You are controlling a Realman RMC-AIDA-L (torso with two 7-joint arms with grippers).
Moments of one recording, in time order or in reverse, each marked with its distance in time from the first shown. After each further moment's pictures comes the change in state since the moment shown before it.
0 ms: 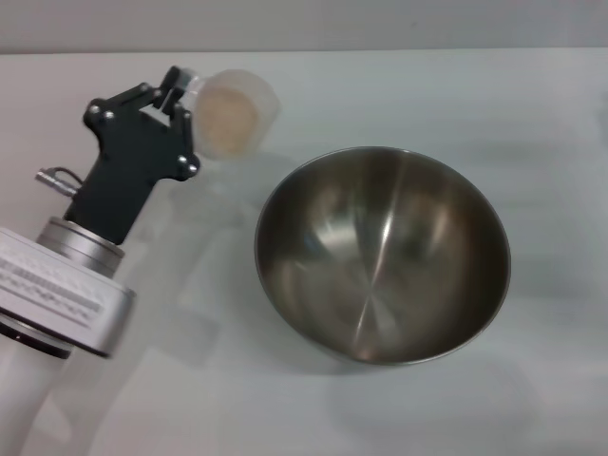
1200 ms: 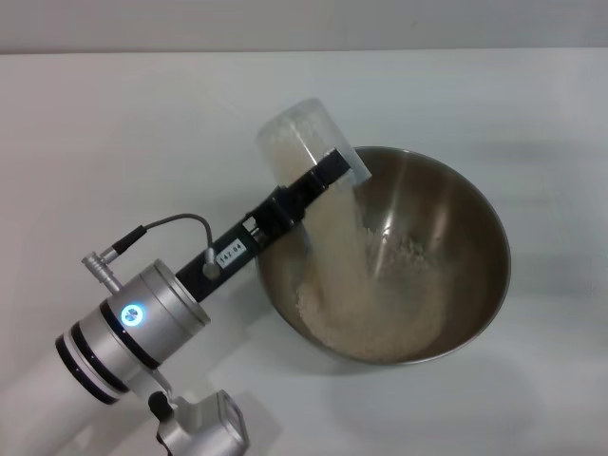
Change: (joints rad) left arm -0.025 0.000 0.003 -0.021 0.434 -0.003 1.281; right arm 0.001 -0.002 0.046 0.002 0.002 0.010 -0.014
